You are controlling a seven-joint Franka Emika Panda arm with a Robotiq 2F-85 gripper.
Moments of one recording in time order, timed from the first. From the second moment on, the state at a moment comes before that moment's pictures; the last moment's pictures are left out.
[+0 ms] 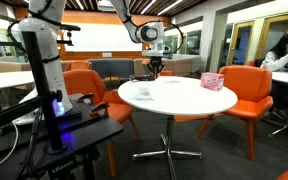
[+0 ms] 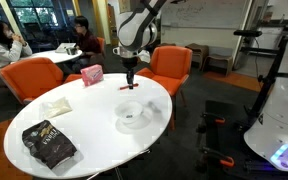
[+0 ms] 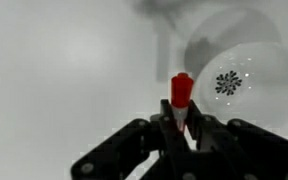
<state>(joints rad) -0.21 0.38 0.01 -2.04 0.00 2.46 -0.57</state>
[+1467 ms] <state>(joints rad) -0.29 0.54 0.01 -1.93 0.08 2.62 -0.31</state>
